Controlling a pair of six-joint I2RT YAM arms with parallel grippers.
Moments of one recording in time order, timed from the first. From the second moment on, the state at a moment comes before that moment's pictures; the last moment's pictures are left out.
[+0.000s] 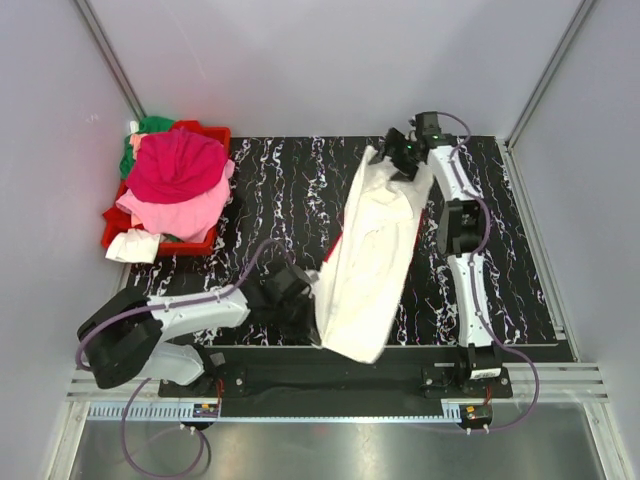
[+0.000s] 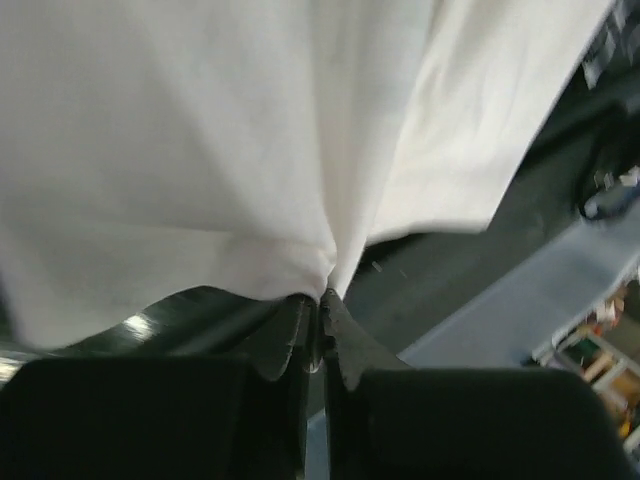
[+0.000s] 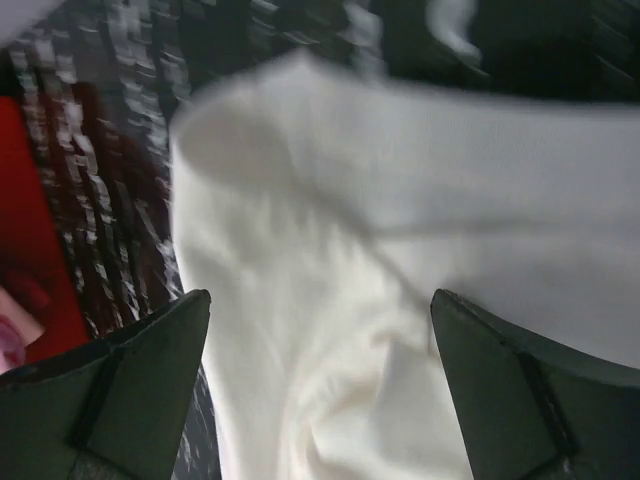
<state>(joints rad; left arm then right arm) -0.89 1.34 0.58 -0.31 0.33 -0.89 0.09 2.72 2.59 -0.84 -0.42 0.56</state>
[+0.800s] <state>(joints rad) -0.93 1.24 1.06 -0.76 0.13 -0.88 0.21 2.17 2.15 -0.42 -0.16 0.46</state>
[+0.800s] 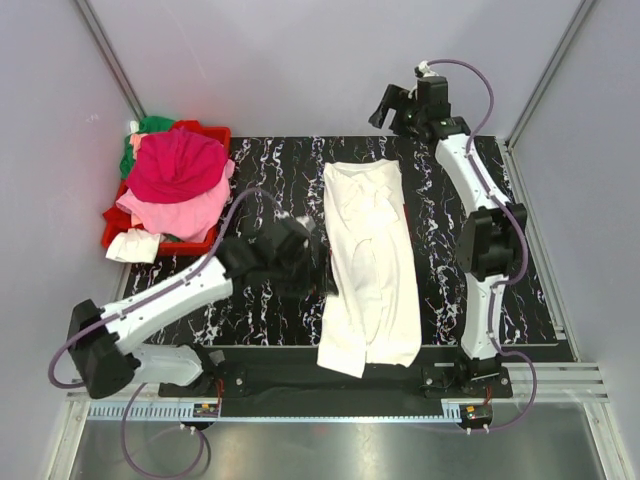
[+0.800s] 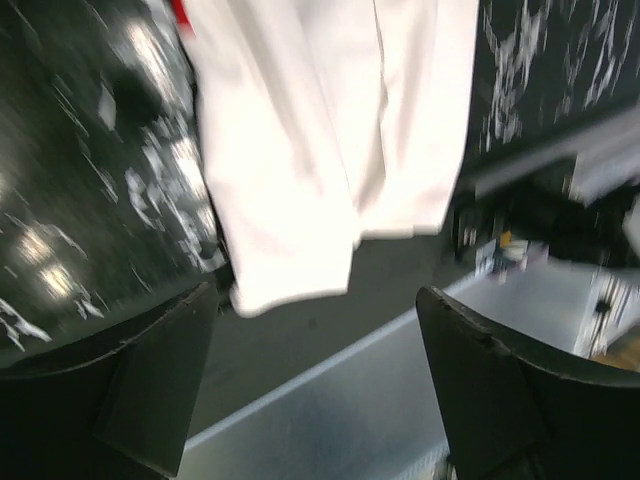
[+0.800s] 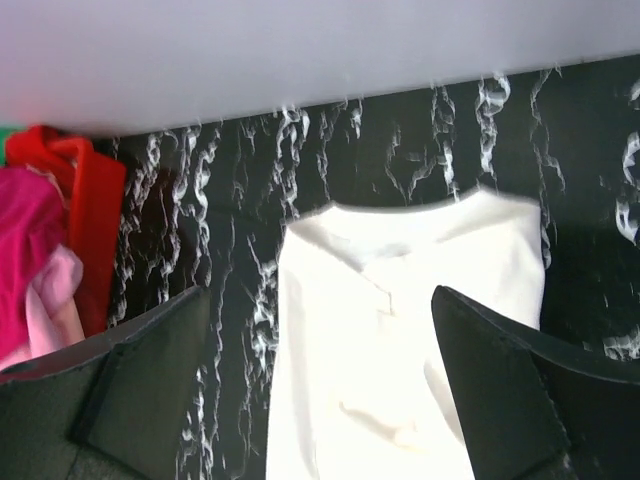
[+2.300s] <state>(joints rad) -0.28 2.73 2.36 -0.12 0.26 -0.95 0.25 1.24 0.61 0.15 -0.31 0.71</state>
